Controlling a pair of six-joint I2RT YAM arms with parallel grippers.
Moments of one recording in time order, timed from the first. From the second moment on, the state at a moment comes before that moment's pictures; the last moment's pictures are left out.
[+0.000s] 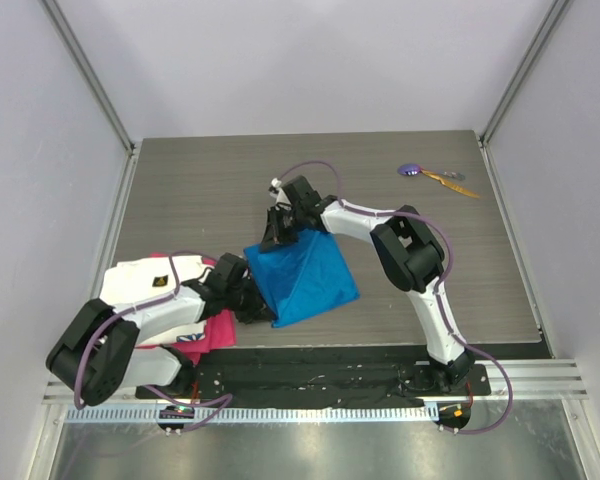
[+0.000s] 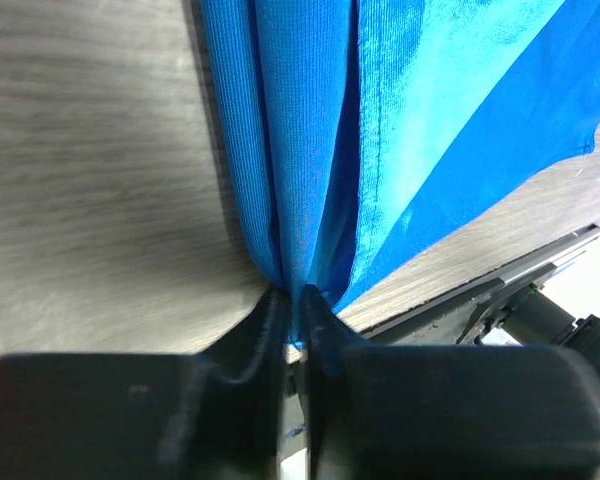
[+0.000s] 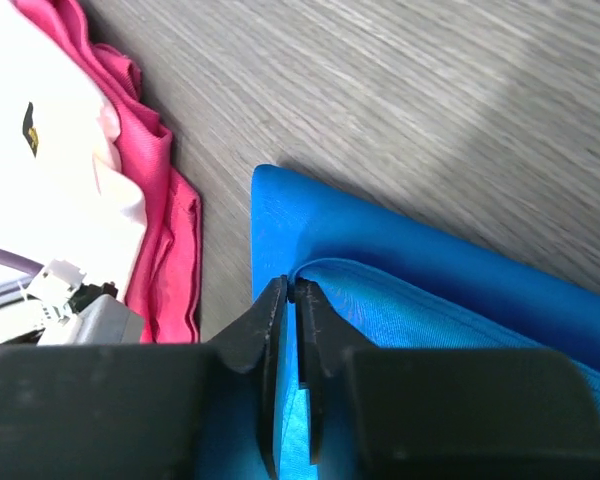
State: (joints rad) left arm -0.59 1.27 0.43 -0.16 0.30 -1.04; right arm 0.70 2.25 1.63 -0.22 -0.55 0.59
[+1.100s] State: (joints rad) left arm -0.38 1.58 1.01 -0.45 0.12 -0.76; right arm 0.45 1.94 1.35 -0.31 -0.49 0.53
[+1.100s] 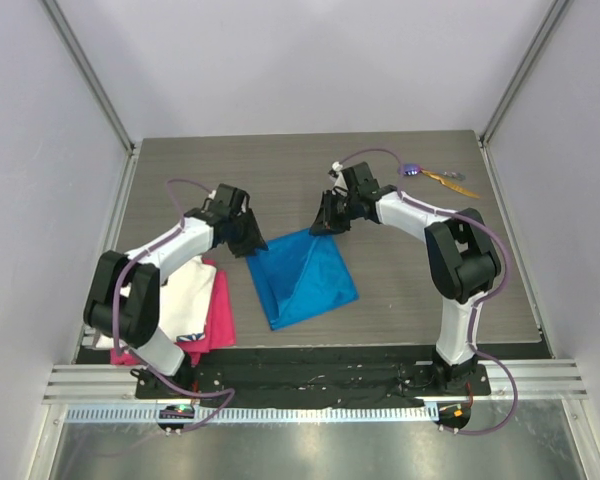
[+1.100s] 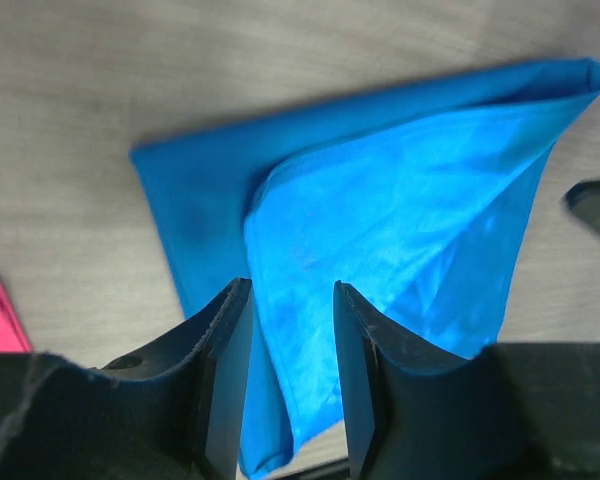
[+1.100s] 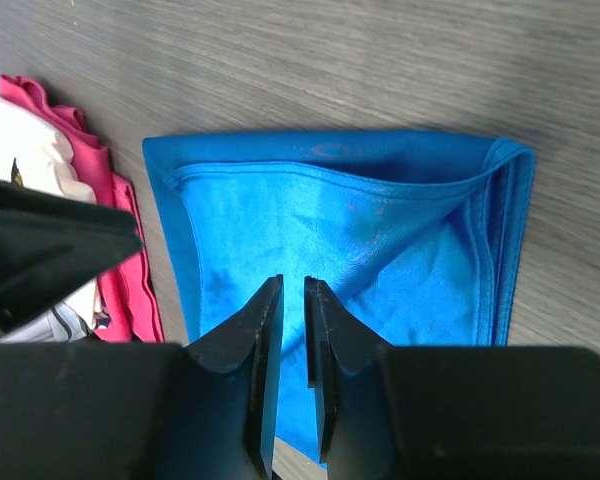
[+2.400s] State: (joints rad) left arm -0.36 1.84 1.27 -0.58 0.03 -0.60; right arm 0.44 2.05 1.34 -0.19 -0.44 0.57
